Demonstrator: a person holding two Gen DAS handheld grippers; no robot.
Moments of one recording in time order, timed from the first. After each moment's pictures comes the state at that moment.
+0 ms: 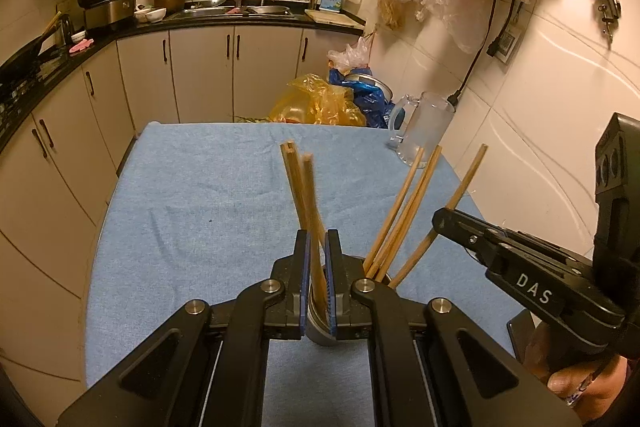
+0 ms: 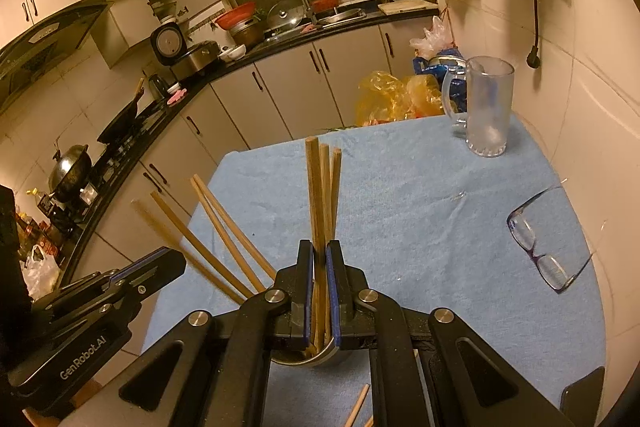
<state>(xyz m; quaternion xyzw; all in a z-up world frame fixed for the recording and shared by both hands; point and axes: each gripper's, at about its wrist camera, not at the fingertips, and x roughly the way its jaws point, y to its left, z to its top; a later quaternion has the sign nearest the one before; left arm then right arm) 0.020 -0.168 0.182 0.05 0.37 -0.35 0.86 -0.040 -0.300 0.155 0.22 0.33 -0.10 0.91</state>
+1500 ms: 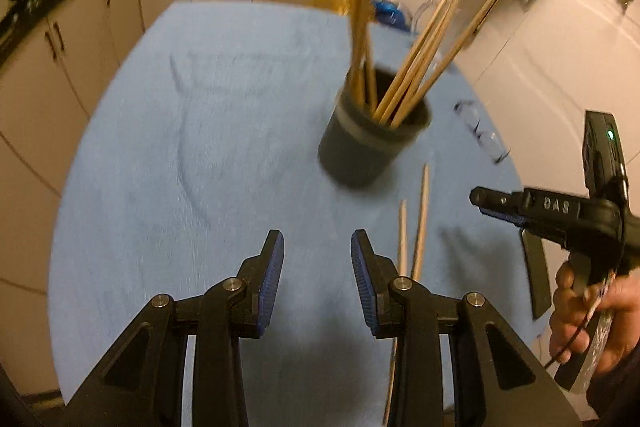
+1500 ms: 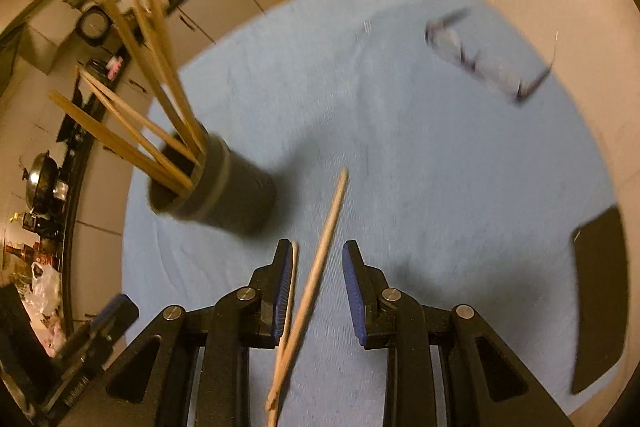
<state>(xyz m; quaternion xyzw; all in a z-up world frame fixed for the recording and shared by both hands) -0.058 -0.101 0.085 0.04 0.51 -0.31 0.80 -0.123 -0.323 0.051 0.35 0.47 -0.14 0.80</state>
